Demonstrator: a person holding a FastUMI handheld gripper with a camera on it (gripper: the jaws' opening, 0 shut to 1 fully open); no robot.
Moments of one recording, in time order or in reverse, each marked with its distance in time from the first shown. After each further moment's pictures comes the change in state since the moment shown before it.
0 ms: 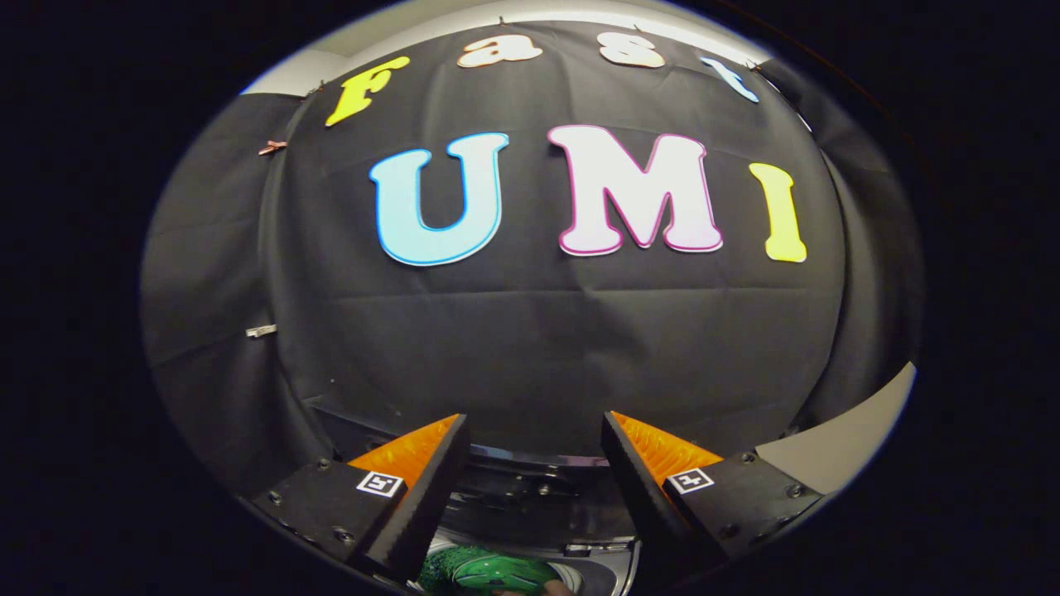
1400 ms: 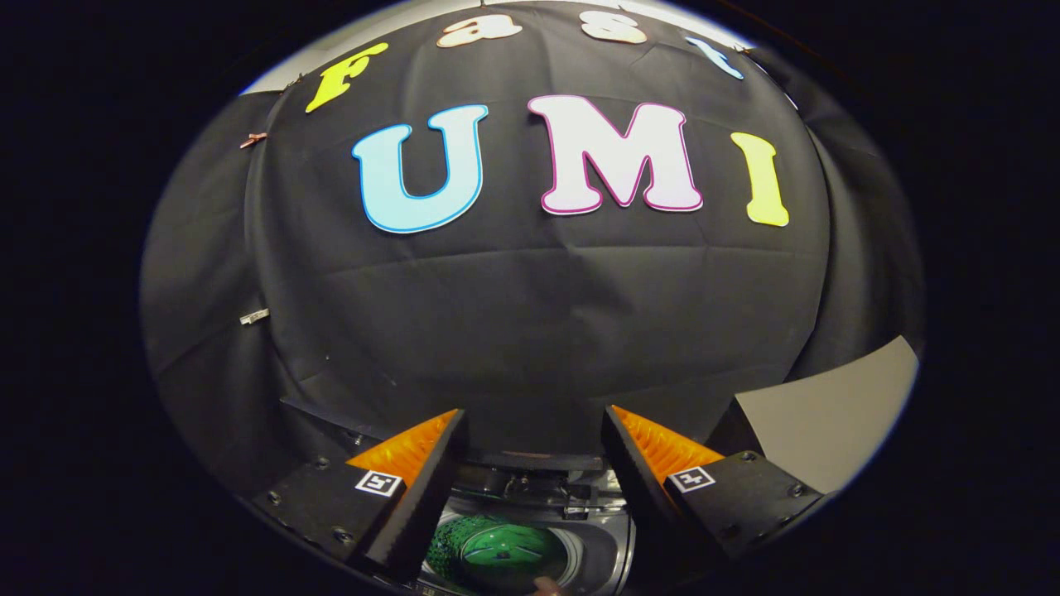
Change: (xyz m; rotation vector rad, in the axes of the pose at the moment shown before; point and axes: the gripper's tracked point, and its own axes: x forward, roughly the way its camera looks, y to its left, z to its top) arm -0.047 -0.002 -0.034 0.028 0.116 -0.020
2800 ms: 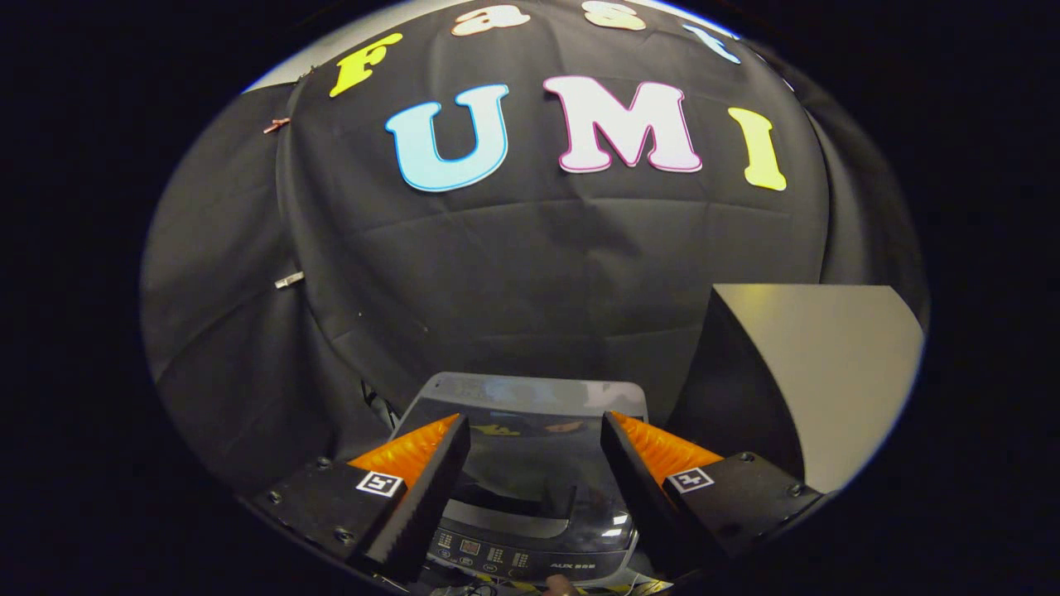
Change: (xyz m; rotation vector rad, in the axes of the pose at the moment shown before) arm -0.104 0.016 -0.050 0.002 0.095 0.075
